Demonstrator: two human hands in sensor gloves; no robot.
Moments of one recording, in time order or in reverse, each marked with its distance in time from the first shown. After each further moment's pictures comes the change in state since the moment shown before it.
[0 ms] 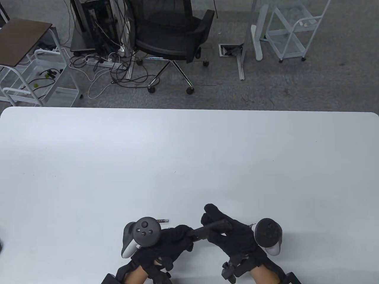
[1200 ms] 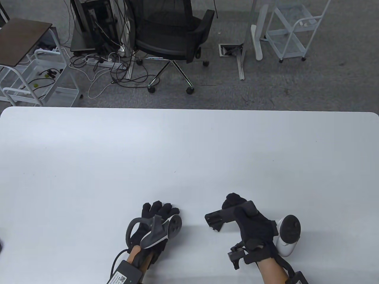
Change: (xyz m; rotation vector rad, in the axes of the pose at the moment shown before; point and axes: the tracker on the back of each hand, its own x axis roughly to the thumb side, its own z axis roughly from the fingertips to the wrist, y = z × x) left_hand -0.037 -0.008 -0.044 0.096 0.347 -1.000; right_hand -0.014 -0.050 0.007 -0.358 0.074 -0.160
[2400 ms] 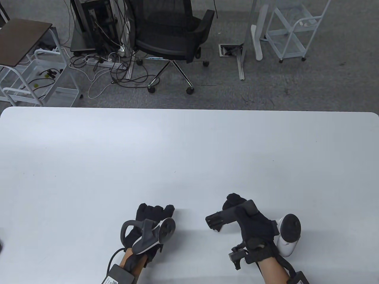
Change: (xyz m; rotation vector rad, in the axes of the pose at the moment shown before) left_hand -0.014 0.027 0.024 0.191 -0.020 0.103; right_hand -0.005 -0.001 0.000 0.013 0.070 -0.006
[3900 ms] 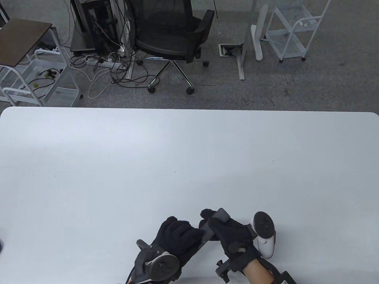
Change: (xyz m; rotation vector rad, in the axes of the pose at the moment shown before) left_hand 0.048 0.048 0.057 0.298 -0.305 0.380; right_hand -0.023 0.051 0.008 0.232 0.261 -0.022
